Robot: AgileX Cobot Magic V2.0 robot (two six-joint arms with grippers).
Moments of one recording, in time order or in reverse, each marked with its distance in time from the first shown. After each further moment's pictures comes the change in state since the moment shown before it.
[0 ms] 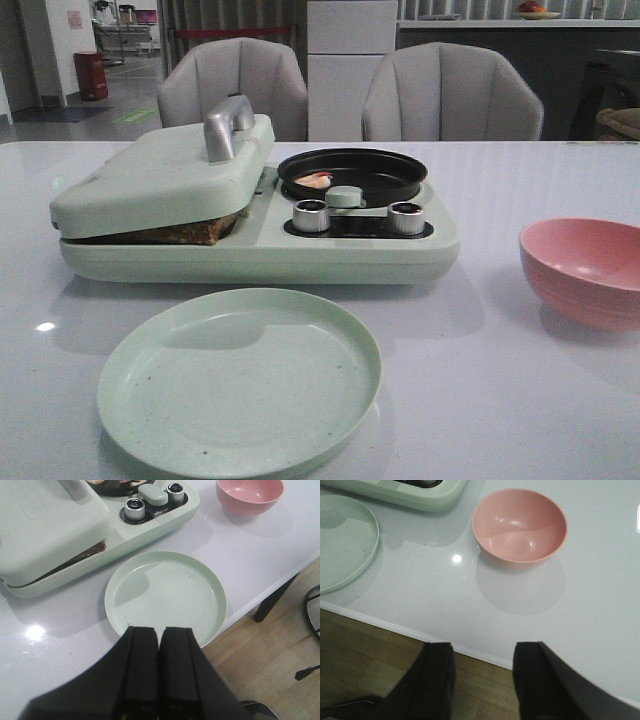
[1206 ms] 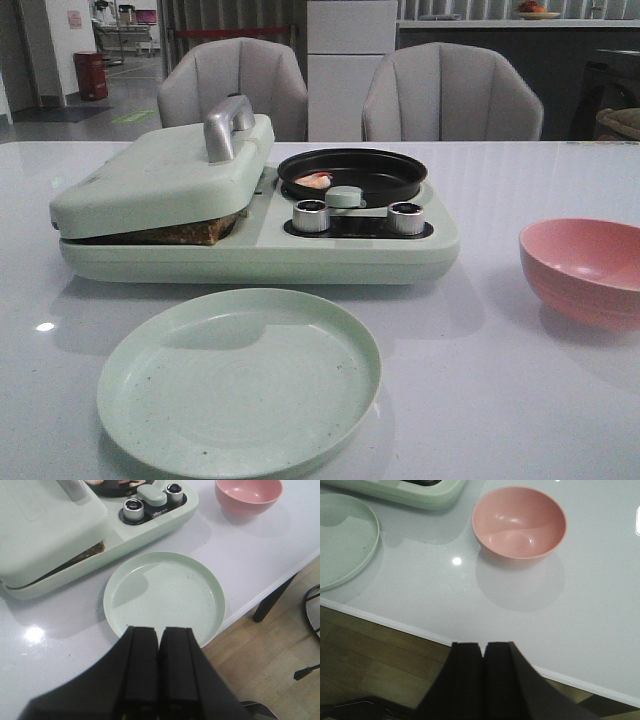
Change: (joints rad) left arm -0.010 -0.017 0.002 0.000 -0.002 0.000; right arm 0.000 -0.030 0.013 -0.002 0.011 0.002
